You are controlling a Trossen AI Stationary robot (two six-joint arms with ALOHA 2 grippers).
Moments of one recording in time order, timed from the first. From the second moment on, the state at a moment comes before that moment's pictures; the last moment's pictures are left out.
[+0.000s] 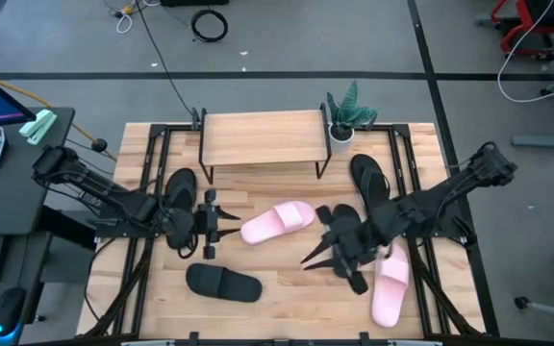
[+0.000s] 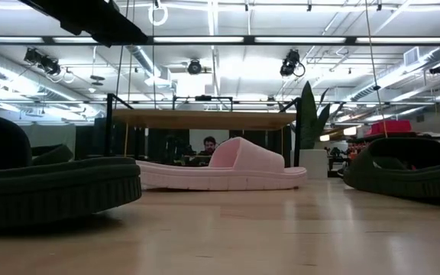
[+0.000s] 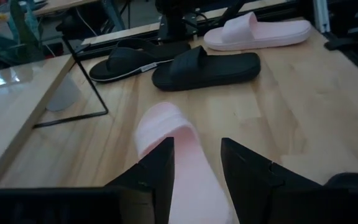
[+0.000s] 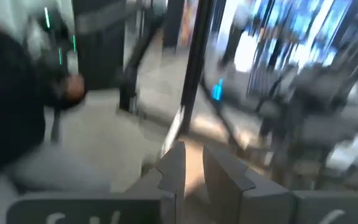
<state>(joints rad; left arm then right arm) -0.42 1.04 0.60 0.03 -0.51 -0.01 0.48 1.37 1.22 -0.01 0.05 -0.11</state>
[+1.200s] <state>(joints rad) -0.24 1.39 0.60 0.33 -0.41 0.25 0.35 1.39 1.24 -0.56 0.73 0.89</state>
